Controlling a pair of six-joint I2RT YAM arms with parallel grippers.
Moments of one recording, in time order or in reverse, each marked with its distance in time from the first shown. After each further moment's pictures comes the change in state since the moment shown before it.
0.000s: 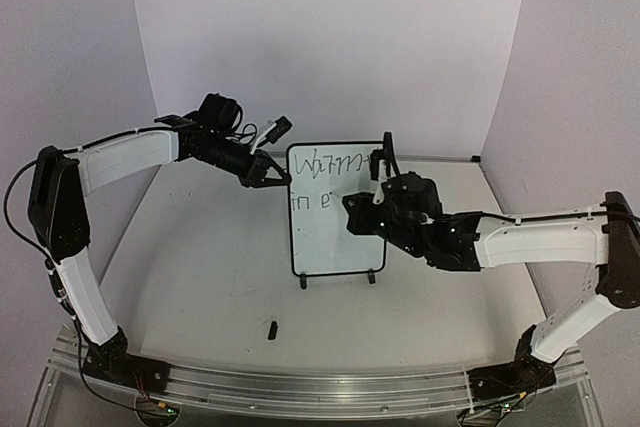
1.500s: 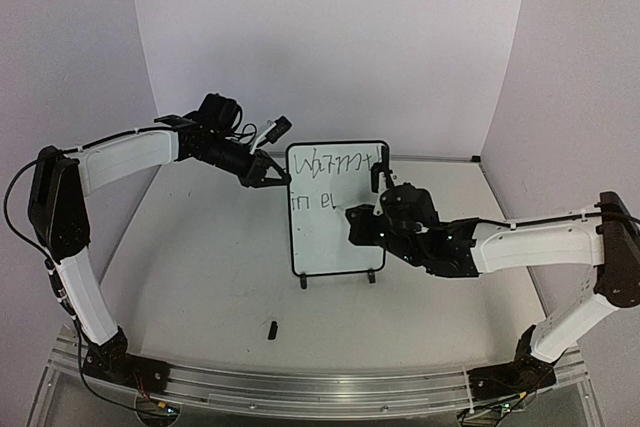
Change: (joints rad) left arm 0.001 0.000 0.000 0.000 -0.002 -0.001; right arm 0.003 0.014 -0.042 -0.023 0.021 0.044
